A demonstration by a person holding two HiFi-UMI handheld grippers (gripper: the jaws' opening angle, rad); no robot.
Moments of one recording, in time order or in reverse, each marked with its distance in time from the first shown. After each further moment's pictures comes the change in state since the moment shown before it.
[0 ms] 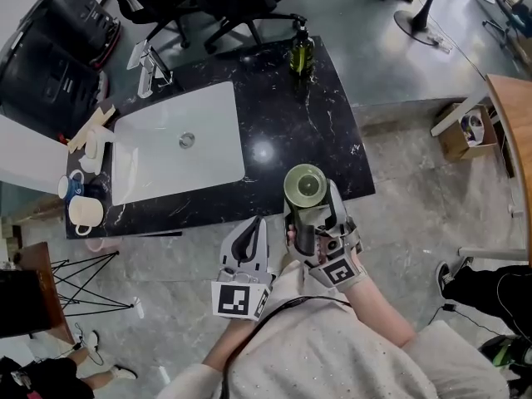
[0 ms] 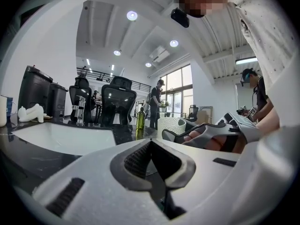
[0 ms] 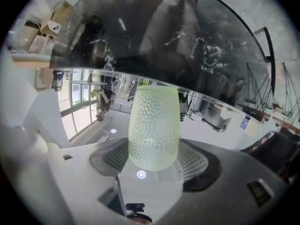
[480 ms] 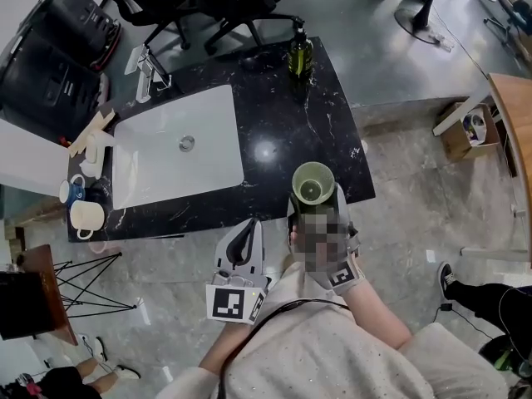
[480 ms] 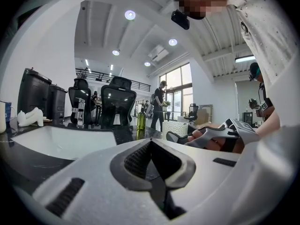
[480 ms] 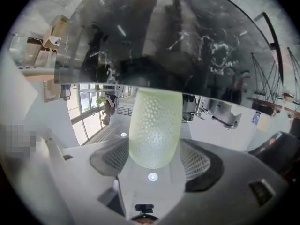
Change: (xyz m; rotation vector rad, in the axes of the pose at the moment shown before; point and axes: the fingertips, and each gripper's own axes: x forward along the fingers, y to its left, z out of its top) left arm 0.003 0.006 0.009 0.017 0.014 0.002; right arm 0.001 0.018 0.009 0.056 -0.017 0.127
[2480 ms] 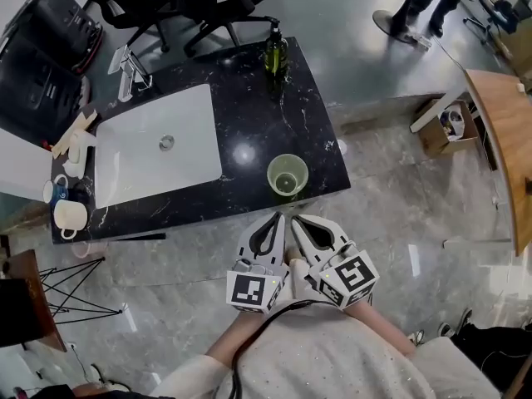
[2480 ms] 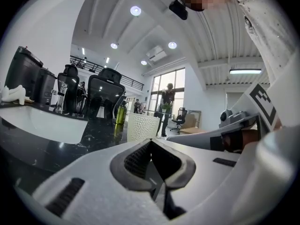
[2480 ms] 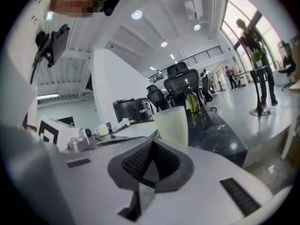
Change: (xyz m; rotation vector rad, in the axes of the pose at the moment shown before) left arm 0.030 -0.084 -0.023 -0.095 0.007 -0.149; right arm -0.067 0.006 -0.038 -2.413 0.648 -0.974
